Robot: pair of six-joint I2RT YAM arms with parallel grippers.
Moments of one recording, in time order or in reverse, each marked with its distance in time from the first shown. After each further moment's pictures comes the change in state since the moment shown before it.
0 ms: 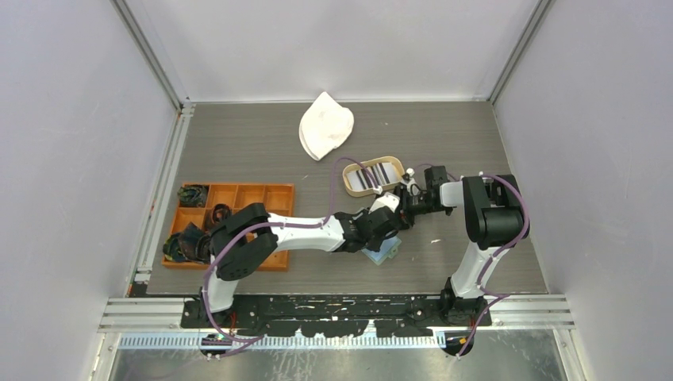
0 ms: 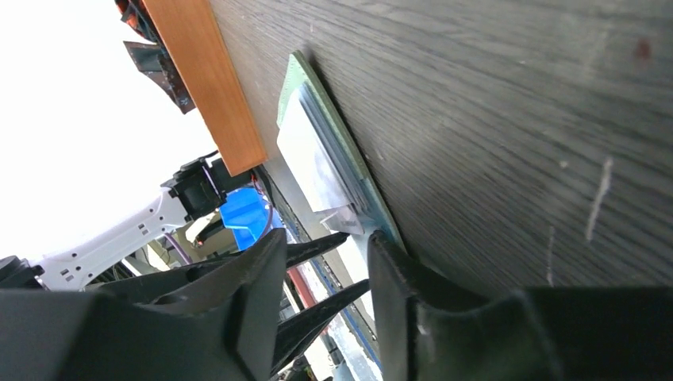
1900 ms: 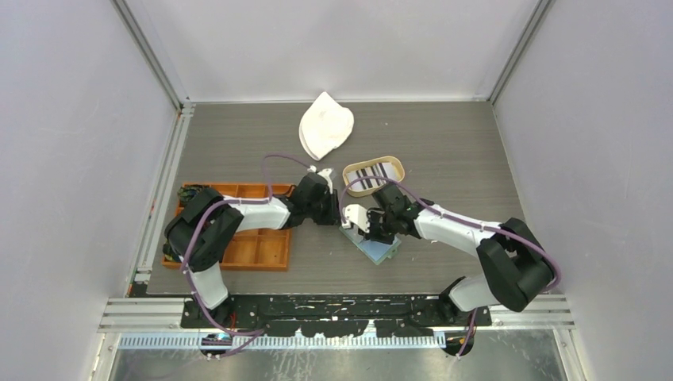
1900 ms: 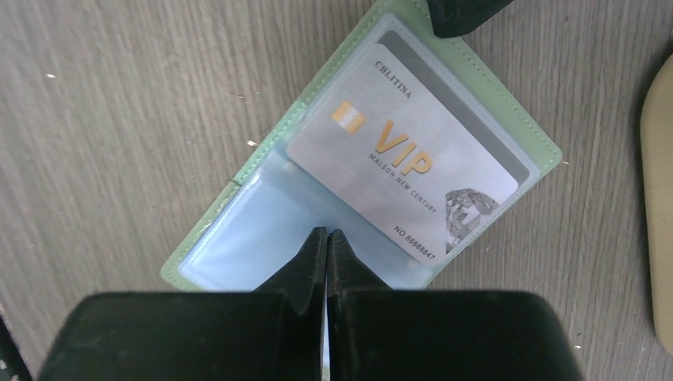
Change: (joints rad) left arm 0.433 -0.203 -0.430 0.385 0.506 -0.135; right arm 0.575 -0.432 -0.066 -0.177 0.678 -1.205
